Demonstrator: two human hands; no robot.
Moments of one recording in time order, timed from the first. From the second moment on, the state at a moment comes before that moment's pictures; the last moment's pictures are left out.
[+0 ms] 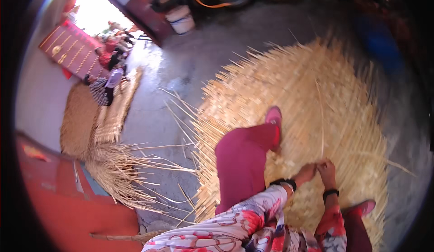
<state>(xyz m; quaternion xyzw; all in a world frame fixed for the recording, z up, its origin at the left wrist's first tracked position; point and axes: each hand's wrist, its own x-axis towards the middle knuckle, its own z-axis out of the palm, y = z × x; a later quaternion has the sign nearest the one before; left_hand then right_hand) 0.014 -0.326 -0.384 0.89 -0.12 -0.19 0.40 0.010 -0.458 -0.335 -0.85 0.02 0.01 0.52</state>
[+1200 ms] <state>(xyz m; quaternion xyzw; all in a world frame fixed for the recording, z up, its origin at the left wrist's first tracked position) 0.070 -0.292 -0.314 0.70 -0.14 -0.54 0.45 0.054 -0.483 -0.304 -0.63 0.10 0.31 0.70</state>
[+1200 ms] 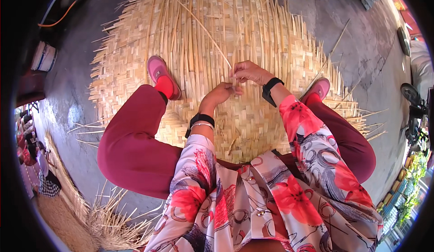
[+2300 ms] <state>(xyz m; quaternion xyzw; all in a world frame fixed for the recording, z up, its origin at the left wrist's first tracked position) 0.052 -0.285 -0.315 0.69 -0.12 -0.50 0.50 0.037 -0.510 -0.320 -0.55 0.27 0.03 0.79</state>
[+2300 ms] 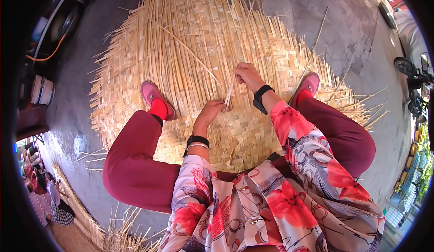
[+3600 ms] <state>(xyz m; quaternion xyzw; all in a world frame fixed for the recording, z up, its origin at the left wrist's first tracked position) 0.045 -0.324 -0.226 0.81 -0.15 -0.11 0.55 0.043 -0.484 -0.220 -0.68 0.07 0.08 0.73</state>
